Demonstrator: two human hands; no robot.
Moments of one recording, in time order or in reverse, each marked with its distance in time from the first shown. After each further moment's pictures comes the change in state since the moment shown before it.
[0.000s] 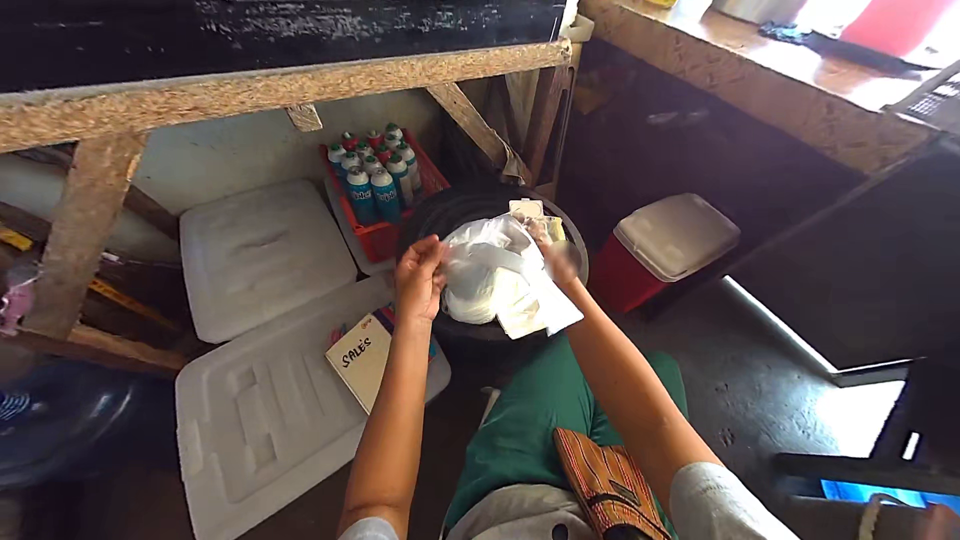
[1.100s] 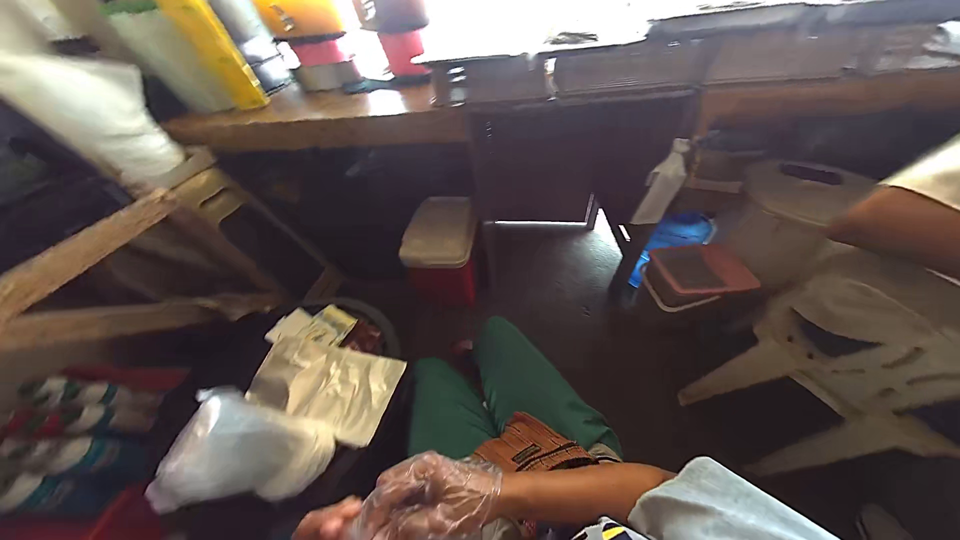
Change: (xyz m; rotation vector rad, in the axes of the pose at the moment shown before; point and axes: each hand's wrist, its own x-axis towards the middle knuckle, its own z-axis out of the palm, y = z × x) left_hand -0.166 -0.008 0.027 0.108 -0.720 0.338; right_hand -0.267 0.020 -0.001 0.289 0.048 -0.586
